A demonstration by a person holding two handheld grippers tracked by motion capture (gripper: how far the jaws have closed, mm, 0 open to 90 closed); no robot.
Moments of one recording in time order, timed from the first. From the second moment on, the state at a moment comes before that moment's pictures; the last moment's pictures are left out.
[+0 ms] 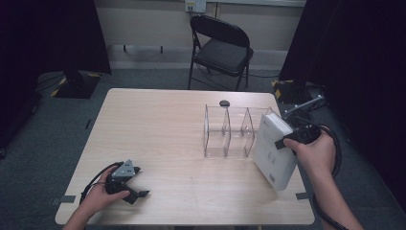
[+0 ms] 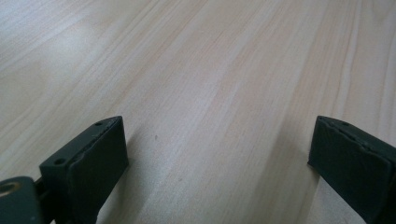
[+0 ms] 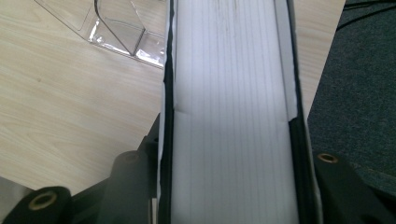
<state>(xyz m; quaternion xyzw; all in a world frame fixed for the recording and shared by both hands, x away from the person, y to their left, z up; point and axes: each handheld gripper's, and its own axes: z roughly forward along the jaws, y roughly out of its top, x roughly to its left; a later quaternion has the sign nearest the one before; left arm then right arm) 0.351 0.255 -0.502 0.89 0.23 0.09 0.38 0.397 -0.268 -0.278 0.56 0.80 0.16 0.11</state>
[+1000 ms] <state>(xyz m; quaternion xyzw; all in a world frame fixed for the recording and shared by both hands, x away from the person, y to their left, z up) 0.351 0.255 -0.502 0.89 0.23 0.09 0.38 0.427 -0.258 -0.274 0.58 0.79 0.16 0.11</state>
